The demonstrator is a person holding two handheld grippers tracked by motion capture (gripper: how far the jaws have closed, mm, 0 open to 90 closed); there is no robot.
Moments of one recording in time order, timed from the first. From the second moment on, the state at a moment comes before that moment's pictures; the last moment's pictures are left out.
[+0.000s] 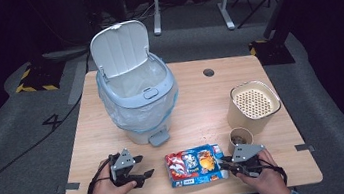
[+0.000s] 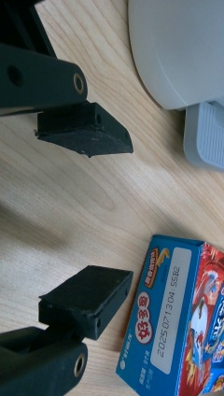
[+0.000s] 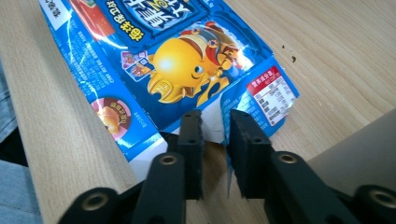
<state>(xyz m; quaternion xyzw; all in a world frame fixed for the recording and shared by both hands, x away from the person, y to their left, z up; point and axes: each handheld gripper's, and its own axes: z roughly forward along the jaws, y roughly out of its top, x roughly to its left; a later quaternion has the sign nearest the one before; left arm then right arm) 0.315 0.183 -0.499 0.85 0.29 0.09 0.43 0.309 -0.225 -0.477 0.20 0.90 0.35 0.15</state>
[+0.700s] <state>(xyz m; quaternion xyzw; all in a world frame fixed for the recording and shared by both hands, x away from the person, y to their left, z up) 0.324 0.194 -0.501 0.86 0.31 0.12 0.40 0.310 -0.248 -0.449 0.25 0.85 0.46 0.05</state>
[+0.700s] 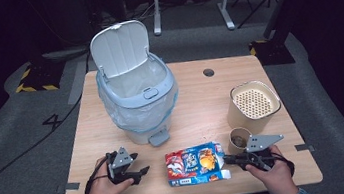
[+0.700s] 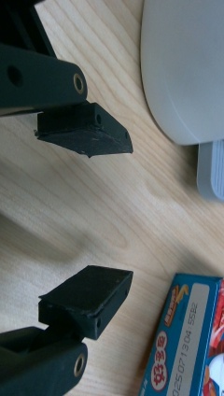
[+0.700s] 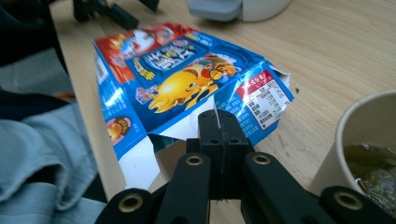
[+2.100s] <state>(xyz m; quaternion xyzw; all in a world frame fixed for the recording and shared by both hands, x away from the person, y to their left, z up) 0.340 0.202 -0.504 0.86 0.32 0.13 0.36 0.334 -0.273 -0.335 0.24 0.78 0.58 0.07</state>
